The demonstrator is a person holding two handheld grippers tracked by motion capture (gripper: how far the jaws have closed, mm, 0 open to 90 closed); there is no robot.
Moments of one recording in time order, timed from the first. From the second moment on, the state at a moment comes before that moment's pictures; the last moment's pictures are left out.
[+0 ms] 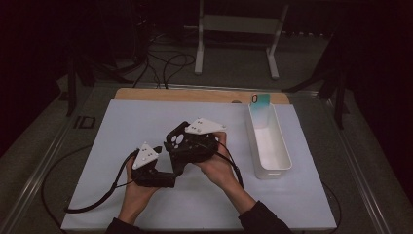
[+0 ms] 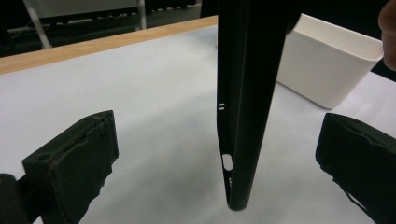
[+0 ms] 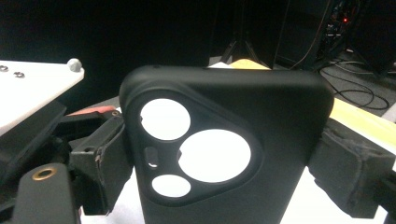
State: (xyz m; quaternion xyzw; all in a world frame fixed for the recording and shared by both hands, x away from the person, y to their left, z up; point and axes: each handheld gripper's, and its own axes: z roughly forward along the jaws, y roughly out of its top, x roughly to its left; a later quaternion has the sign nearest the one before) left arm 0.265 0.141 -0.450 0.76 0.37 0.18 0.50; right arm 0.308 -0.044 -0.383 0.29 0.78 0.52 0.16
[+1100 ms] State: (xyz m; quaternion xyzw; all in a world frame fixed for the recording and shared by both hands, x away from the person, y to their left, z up) left arm 0.244 0.196 -0.470 0.75 0.38 0.22 0.50; right arm 0.323 -0.075 -0.377 0.31 0.78 0.50 0.21
